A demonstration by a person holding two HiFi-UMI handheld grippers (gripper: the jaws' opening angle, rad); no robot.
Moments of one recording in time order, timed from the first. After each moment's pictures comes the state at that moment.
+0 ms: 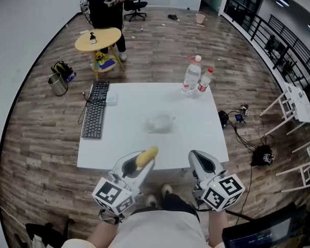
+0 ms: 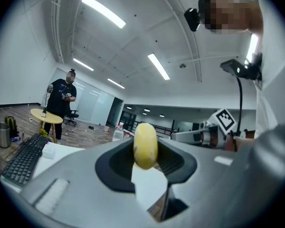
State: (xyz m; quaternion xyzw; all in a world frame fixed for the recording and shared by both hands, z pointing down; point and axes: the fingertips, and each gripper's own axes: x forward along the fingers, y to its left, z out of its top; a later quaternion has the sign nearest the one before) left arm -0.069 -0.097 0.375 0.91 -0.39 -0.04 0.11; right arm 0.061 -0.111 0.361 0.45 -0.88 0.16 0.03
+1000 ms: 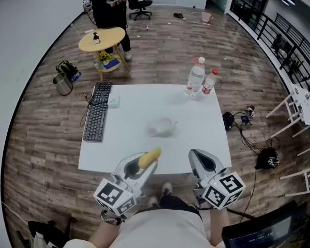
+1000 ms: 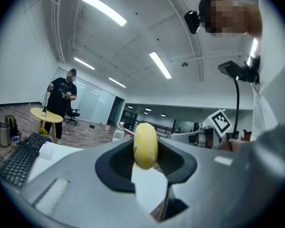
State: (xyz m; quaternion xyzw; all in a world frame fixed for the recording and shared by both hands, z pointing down) left arm -0.056 -0.114 0.375 0.91 -0.39 -0.04 0.12; right arm 0.067 -0.141 0.368 0.42 -0.89 0.17 0.03
